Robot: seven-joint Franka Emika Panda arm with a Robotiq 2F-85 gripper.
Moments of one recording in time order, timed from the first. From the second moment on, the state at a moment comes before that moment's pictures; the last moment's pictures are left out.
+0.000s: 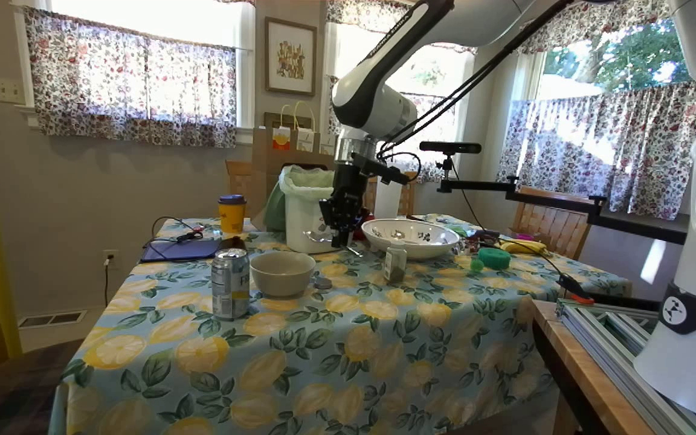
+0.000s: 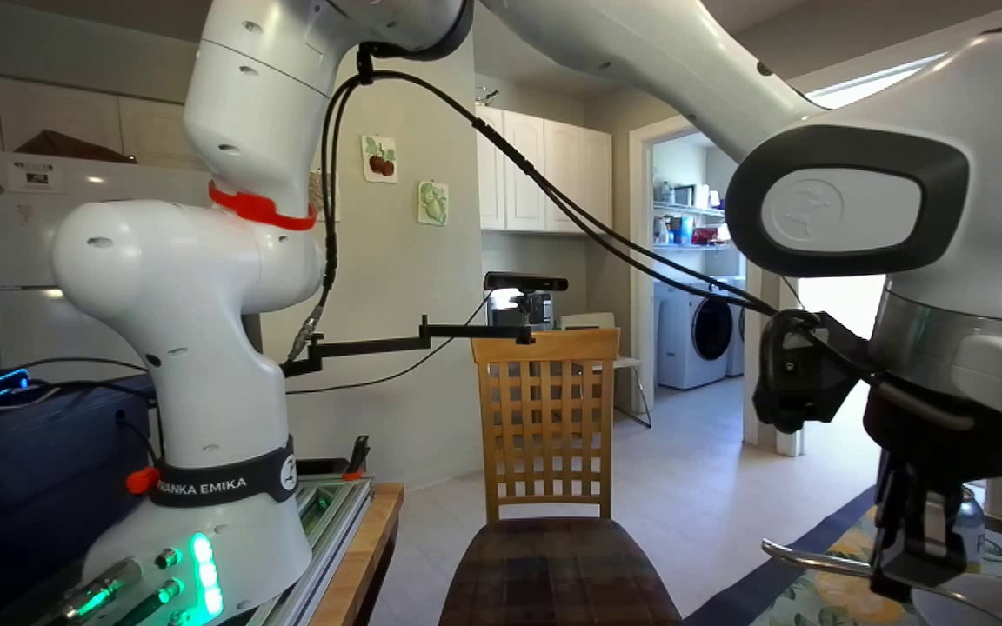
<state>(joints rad) -0.33 0.42 -0.09 -1.98 0.40 2.30 -0.06</state>
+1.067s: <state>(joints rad) -0.30 0.51 -0.07 -1.81 0.36 2.08 -0.22</state>
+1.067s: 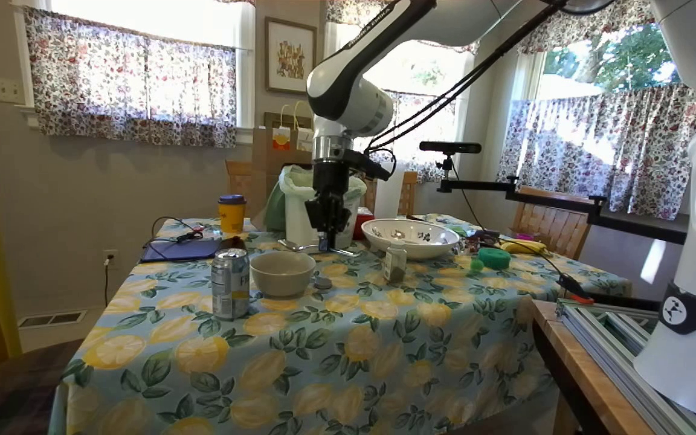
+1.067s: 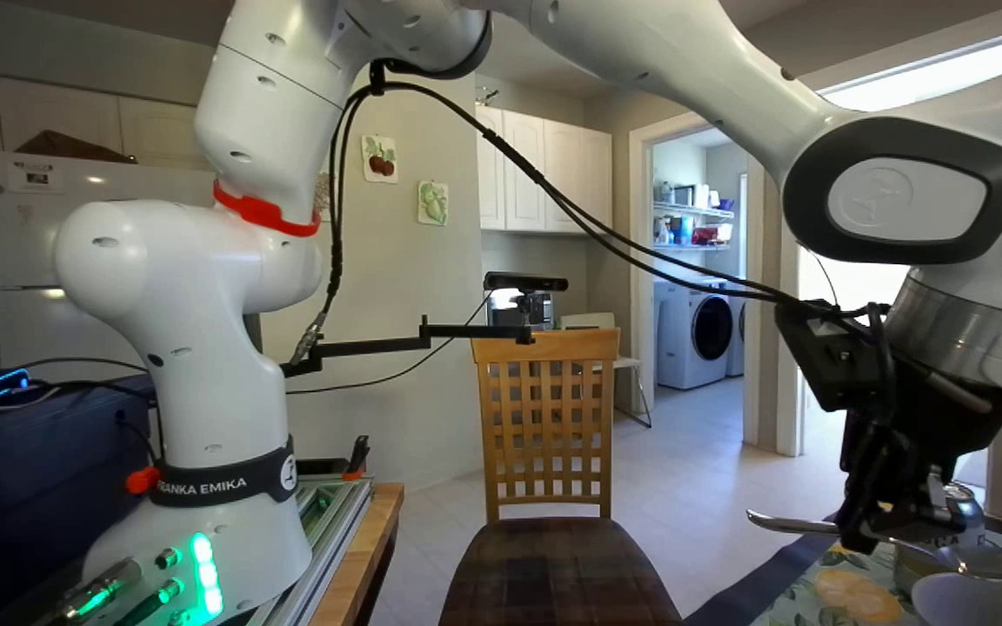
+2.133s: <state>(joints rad) -0.28 0.76 -0.08 -1.47 0.24 1.89 -0.12</state>
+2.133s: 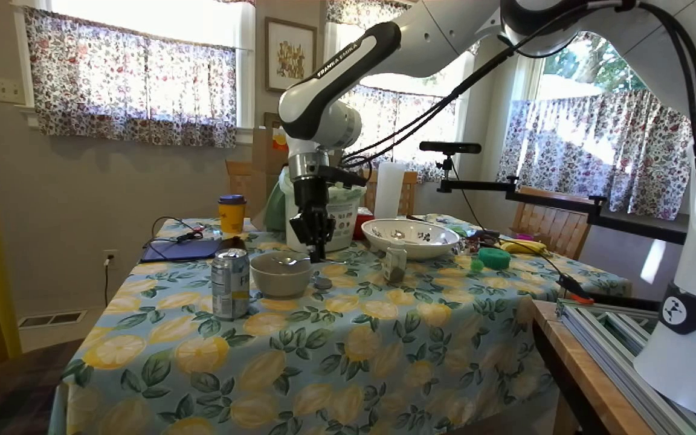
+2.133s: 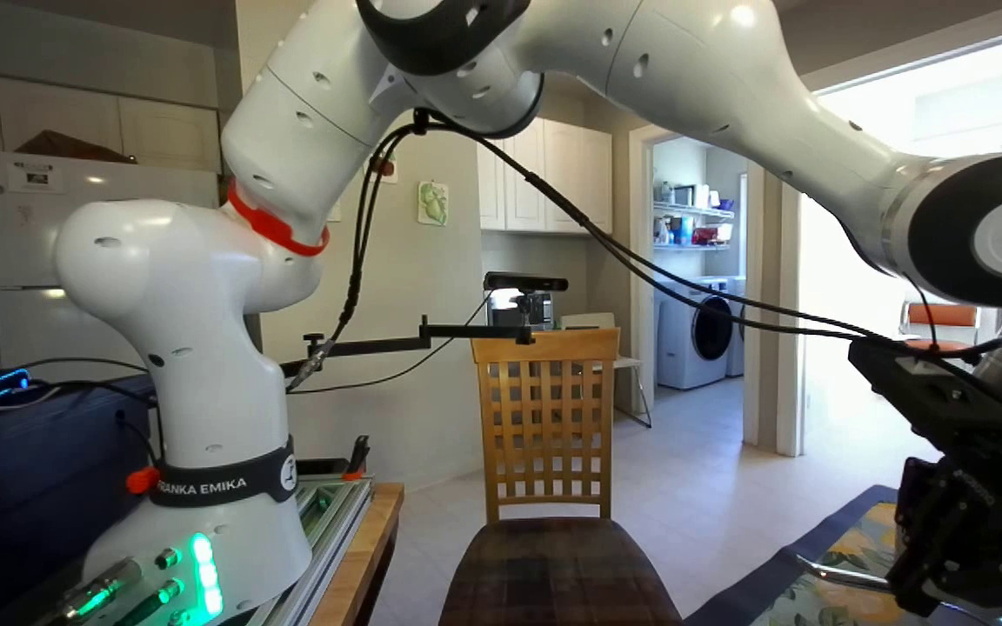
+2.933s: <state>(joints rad) -0.28 0.89 -0.09 -1.27 0.17 1.75 -0.04</state>
